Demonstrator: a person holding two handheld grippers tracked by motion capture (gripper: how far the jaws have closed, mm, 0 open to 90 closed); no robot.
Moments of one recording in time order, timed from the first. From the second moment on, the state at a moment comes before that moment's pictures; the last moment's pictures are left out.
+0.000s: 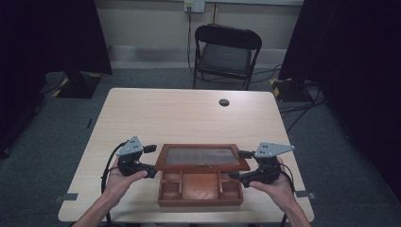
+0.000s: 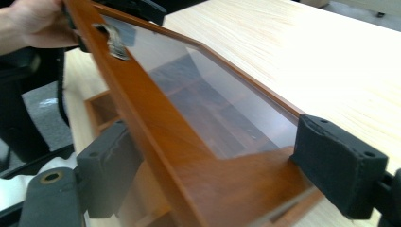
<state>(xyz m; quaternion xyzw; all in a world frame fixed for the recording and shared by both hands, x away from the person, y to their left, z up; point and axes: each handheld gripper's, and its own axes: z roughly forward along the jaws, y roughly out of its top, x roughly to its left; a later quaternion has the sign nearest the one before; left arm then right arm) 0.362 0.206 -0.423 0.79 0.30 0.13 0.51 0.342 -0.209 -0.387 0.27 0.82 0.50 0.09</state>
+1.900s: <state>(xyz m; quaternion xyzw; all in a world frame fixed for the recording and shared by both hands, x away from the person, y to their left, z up) 0.407 0.197 -0.413 0.78 0.31 0.11 0.54 0.407 -0.220 -0.399 0.32 0.77 0.54 0.09</state>
